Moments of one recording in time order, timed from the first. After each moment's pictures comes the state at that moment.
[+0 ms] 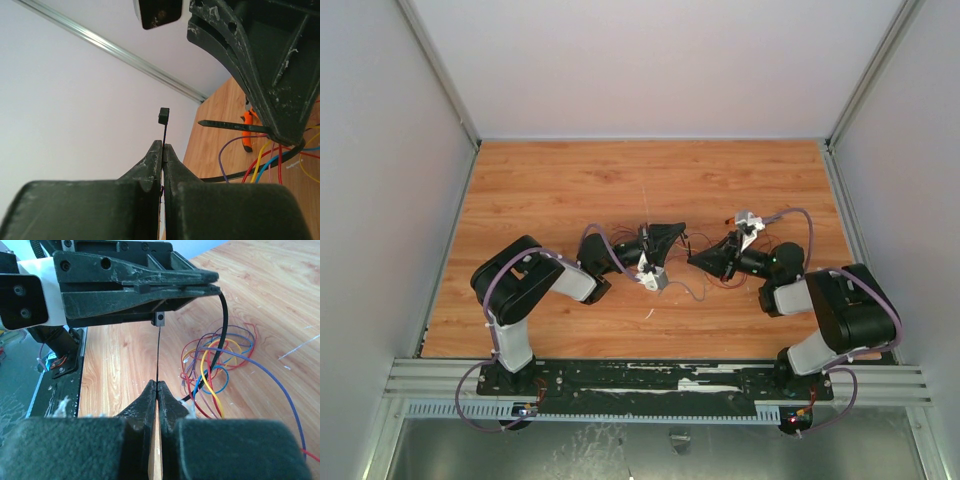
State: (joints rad) left arm -0.74 1.83 0.64 1.51 0.58 0.99; right arm 0.21 1.54 0.27 1.49 -1.10 0.55
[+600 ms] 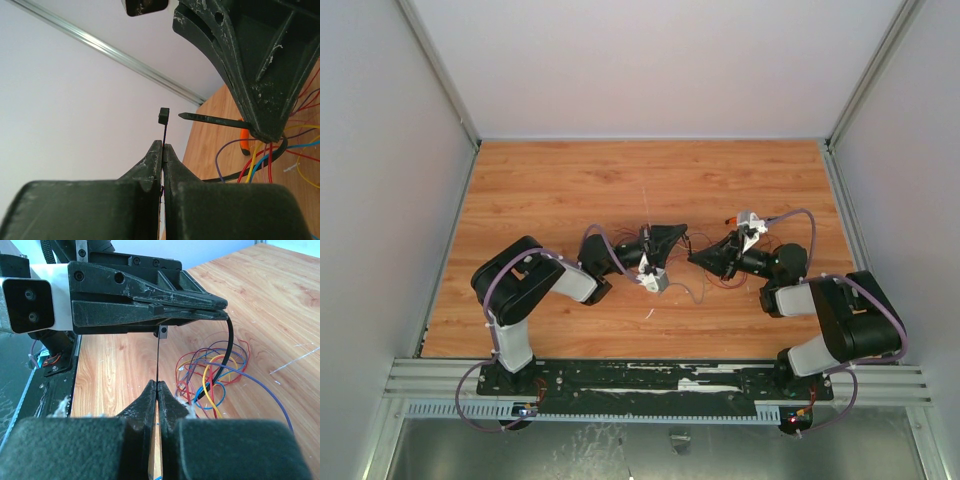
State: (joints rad) left arm -0.75 1.83 0.64 1.51 0.58 0.99; right arm 0.21 1.48 0.27 1.49 -1.10 0.50
